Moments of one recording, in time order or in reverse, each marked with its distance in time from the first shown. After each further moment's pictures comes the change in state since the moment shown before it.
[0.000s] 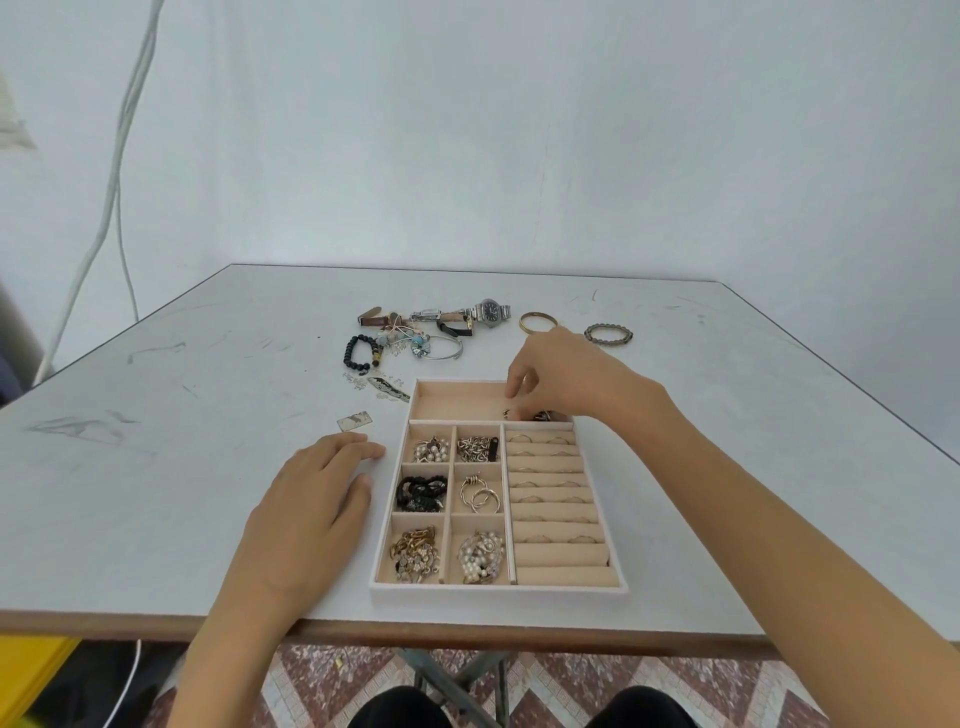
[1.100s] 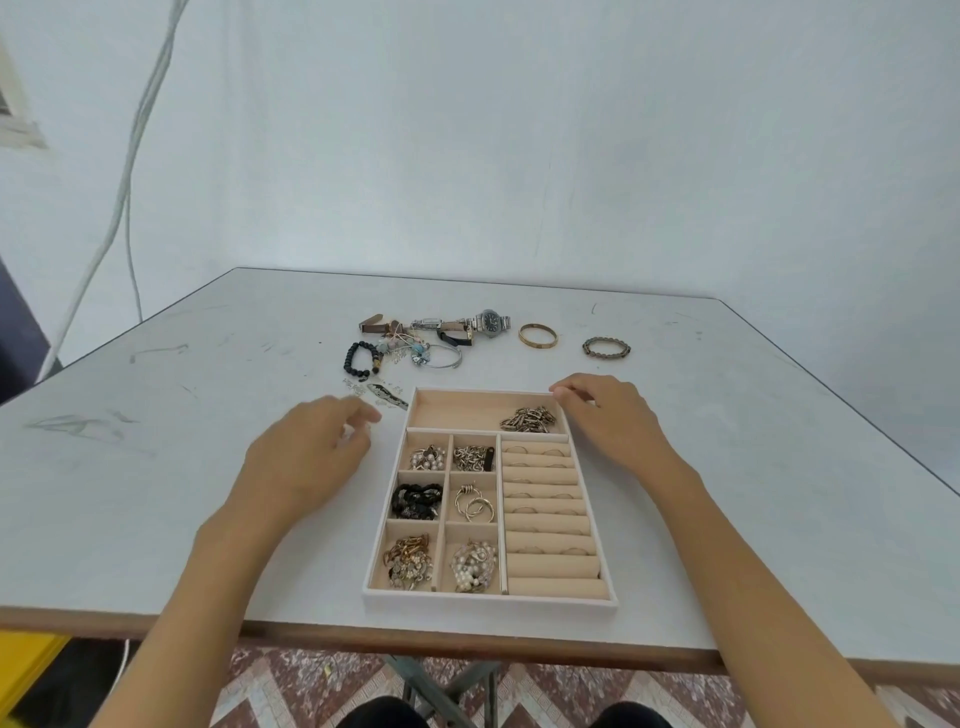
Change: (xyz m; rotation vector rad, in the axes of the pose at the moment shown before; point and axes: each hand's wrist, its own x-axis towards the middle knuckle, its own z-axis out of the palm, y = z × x) left_hand 0.055 0.003 -0.020 0.065 -0.064 -0.094; right_hand -0.021 0.056 0.042 0.346 0.306 0.219
